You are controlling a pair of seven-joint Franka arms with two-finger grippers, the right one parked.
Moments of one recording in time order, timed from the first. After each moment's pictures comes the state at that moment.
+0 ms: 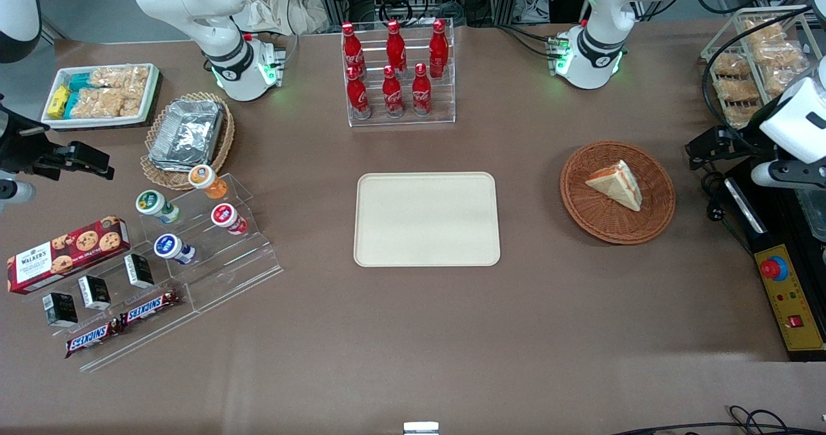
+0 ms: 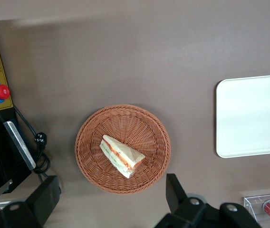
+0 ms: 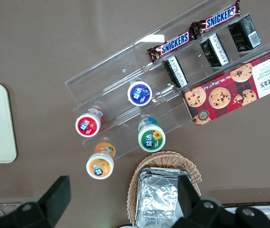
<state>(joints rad) -0.02 0.04 -0.03 -1.53 -0.02 1.53 0.04</state>
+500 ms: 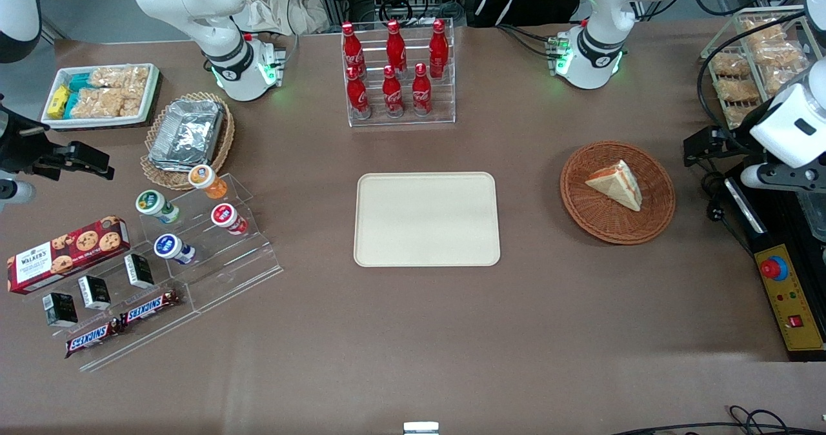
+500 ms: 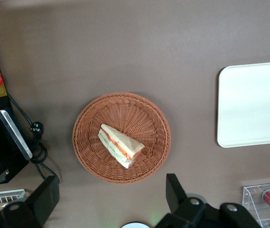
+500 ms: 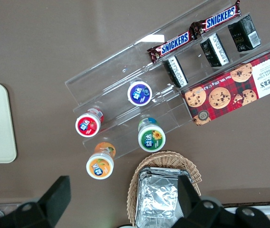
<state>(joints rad) -0.02 0.05 -0.03 -1.56 -0.02 1.50 0.04</state>
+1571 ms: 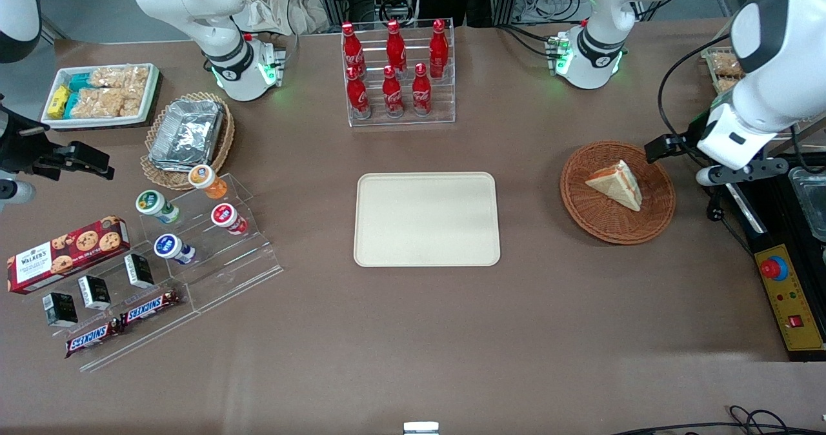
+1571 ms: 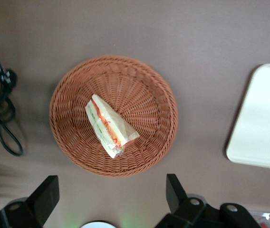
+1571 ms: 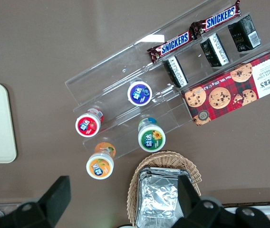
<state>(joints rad) -0.02 -0.16 -0.02 -2.10 -0.04 1.81 -0.24</state>
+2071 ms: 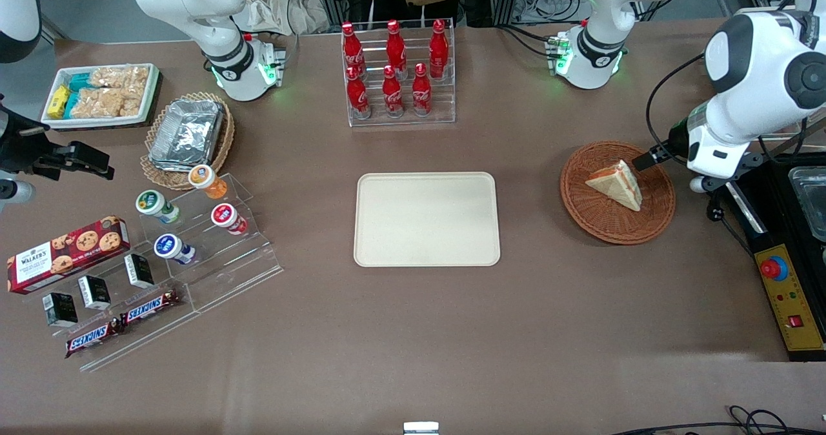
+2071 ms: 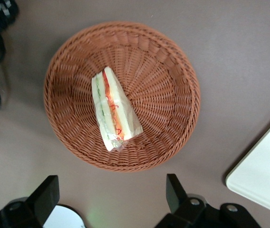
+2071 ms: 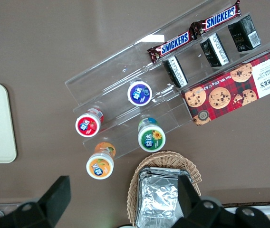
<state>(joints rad) -0.02 -0.14 0.02 -2.24 -0.08 1.88 -0.49</state>
